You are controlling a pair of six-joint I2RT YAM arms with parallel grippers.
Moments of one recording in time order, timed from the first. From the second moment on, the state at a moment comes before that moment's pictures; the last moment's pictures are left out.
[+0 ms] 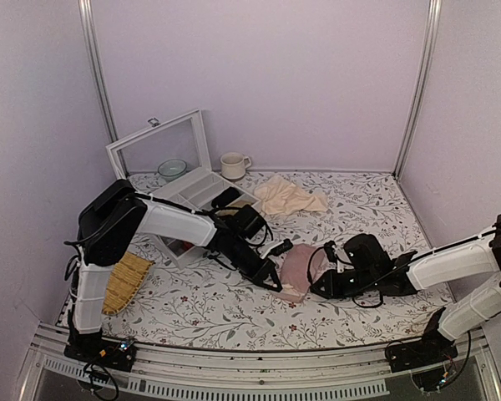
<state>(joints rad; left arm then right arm) -0.90 2.18 1.39 -0.29 0.69 -0.19 0.83 1.39 0.45 0.14 -0.19 0.73</state>
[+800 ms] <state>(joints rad) -0.90 2.18 1.39 -0.30 0.68 -0.21 1.10 1.39 0.55 0.04 0.18 0.57</state>
